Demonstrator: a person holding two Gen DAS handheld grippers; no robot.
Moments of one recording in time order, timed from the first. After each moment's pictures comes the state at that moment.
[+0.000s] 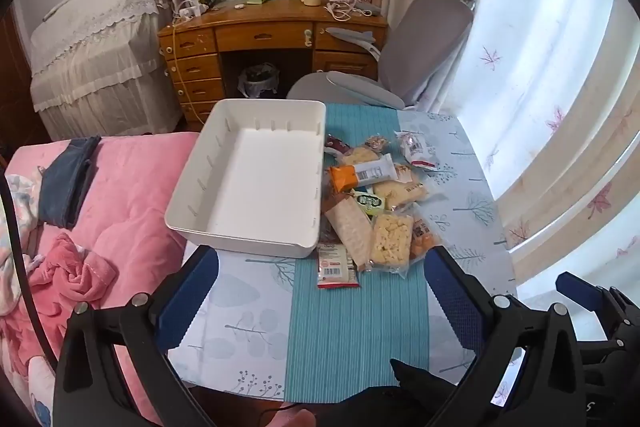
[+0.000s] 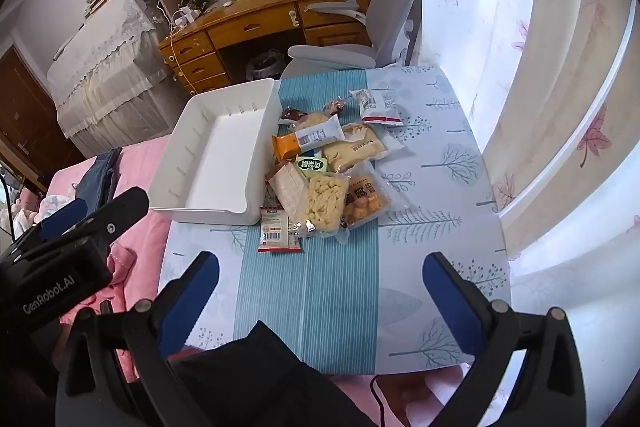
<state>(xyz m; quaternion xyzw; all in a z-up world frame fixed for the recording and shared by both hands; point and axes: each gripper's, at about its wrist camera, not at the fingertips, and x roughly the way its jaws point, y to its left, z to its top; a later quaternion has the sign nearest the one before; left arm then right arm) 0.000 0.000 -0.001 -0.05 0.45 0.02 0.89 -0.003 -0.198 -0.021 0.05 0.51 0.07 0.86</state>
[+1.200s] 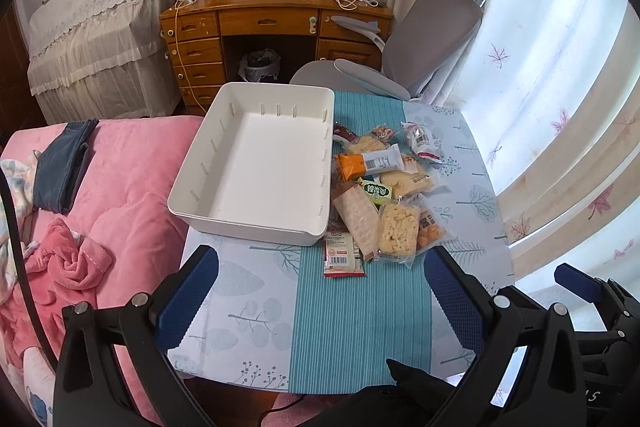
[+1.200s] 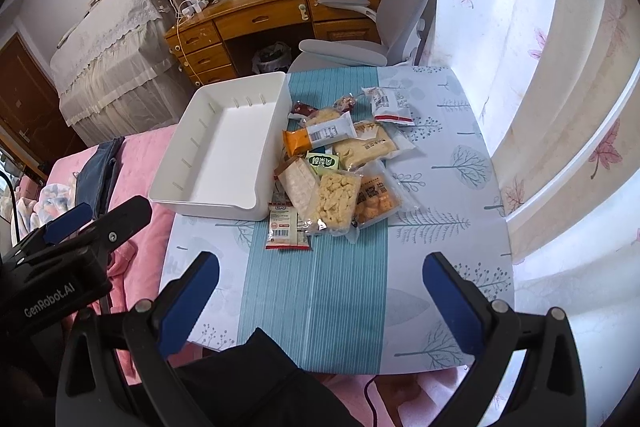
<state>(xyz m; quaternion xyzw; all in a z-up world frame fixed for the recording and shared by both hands) 0.004 0.019 -0.010 -0.06 0.47 0.02 0.88 0.001 -0.178 -0.019 0.04 0.52 0.07 0.85</state>
